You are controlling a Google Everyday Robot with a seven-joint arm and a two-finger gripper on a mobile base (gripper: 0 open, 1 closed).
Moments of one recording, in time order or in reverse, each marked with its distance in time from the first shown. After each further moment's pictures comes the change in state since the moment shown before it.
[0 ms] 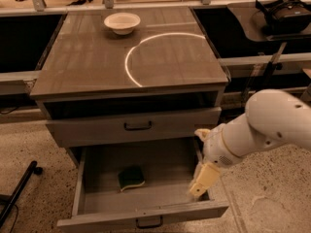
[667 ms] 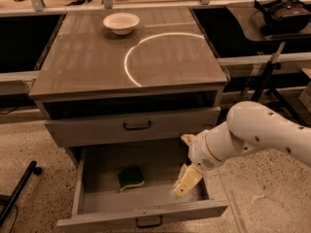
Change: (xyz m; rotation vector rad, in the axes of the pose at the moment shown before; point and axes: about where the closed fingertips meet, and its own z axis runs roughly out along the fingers) arm -0.016 -0.003 0.060 -0.052 -0.090 0.027
